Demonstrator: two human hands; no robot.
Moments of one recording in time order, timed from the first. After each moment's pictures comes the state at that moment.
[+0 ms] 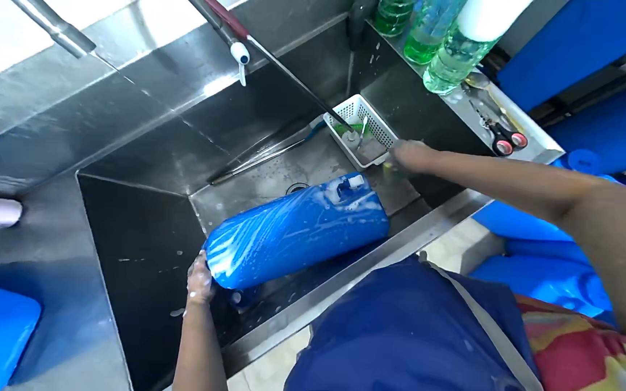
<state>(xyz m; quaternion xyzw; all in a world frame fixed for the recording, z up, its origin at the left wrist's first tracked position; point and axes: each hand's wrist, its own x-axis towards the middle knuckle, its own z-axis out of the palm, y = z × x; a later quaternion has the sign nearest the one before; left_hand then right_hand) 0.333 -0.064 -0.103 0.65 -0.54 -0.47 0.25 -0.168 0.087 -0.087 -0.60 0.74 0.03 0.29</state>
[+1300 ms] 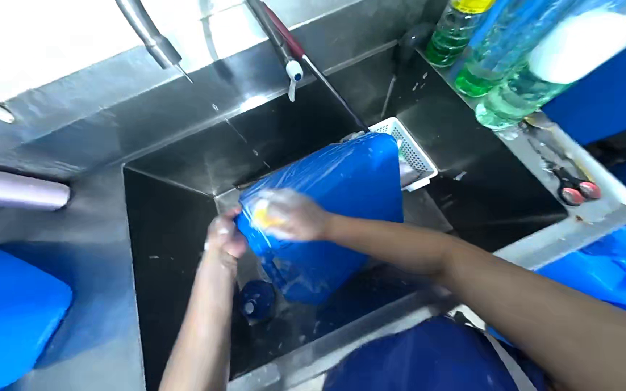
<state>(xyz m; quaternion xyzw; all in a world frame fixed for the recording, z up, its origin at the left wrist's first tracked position) 0.224 -0.121 -0.009 0.62 -0.31 -0.65 0.31 0.070 -0.059 -0.067 -0.75 0.48 -0.44 0.13</state>
